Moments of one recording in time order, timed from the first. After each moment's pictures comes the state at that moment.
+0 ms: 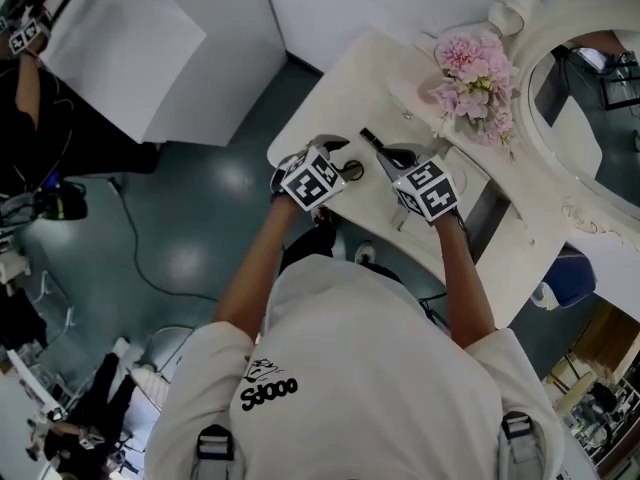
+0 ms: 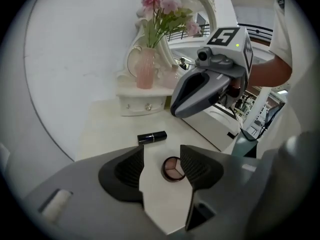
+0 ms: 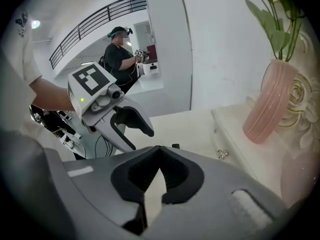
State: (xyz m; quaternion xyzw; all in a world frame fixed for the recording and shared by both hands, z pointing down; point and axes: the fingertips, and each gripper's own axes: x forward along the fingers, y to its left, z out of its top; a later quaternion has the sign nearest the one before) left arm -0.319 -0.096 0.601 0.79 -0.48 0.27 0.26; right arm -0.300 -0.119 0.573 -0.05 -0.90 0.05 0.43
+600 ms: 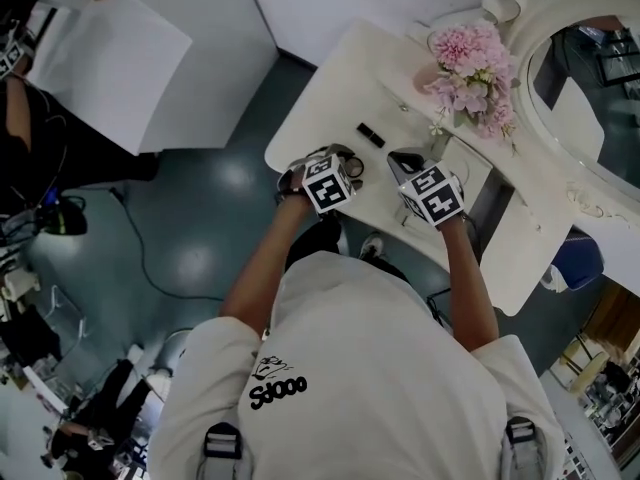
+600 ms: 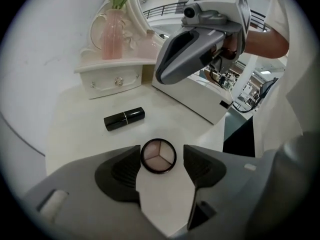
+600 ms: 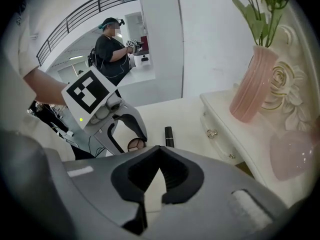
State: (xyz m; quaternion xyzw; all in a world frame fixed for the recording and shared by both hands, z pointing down) left arm -0.276 -0.086 0.656 0.81 -0.36 0.38 0.26; right arm -0.266 -0.134 0.591 0.00 -0.88 0.05 0.47
